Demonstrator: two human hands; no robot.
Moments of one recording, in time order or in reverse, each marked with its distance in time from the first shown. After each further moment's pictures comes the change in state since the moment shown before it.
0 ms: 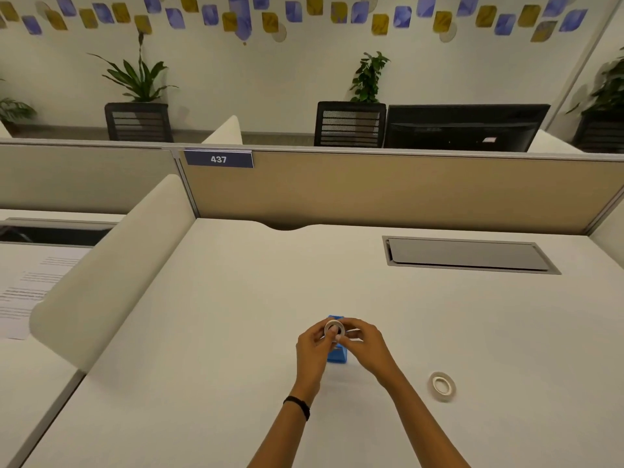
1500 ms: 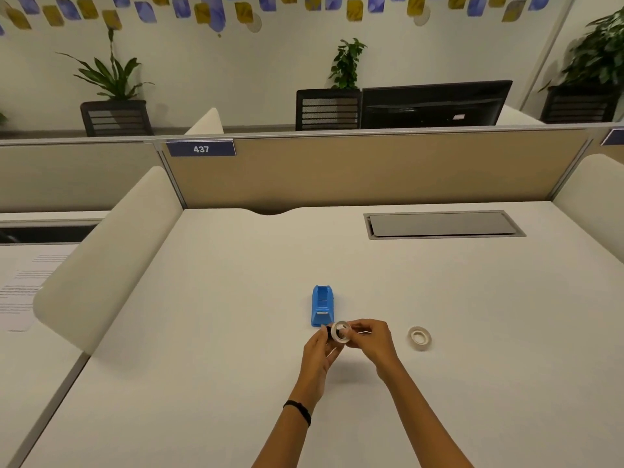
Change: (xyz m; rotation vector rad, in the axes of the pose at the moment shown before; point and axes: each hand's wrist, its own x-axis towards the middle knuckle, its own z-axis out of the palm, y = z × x) left_hand -0.074 -0.029 0.013 -0.218 -0.085 -0.328; right_hand -0.076 0.014 -0.012 0.166 0.199 0.299
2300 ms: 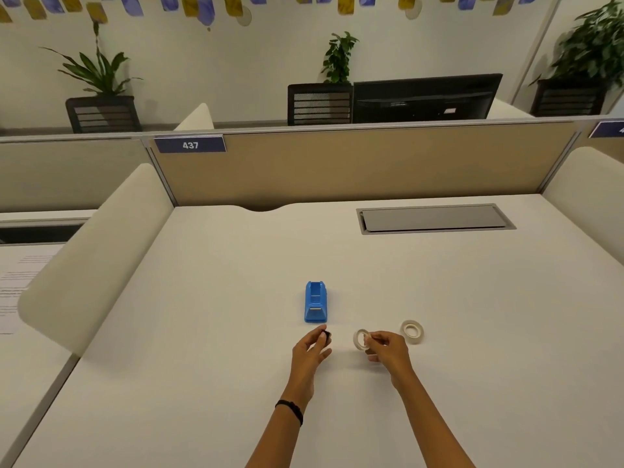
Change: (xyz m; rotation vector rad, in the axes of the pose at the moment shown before) left_hand 0.003 -0.014 -0.011 0.095 0.058 -0.023; right_hand 0.007 0.052 -0.036 0.093 0.111 0.153
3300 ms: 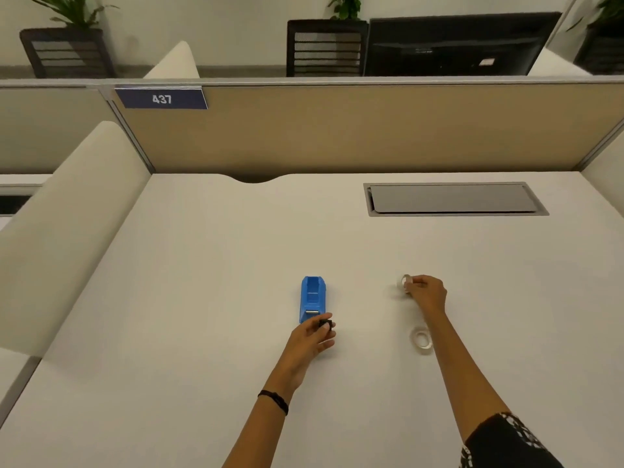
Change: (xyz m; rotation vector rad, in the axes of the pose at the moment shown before) left_hand 0.057 0.018 -0.004 0.012 -0.212 -0.154; right_hand 0.137 -0.058 -0.040 -0.220 0.267 -0.036
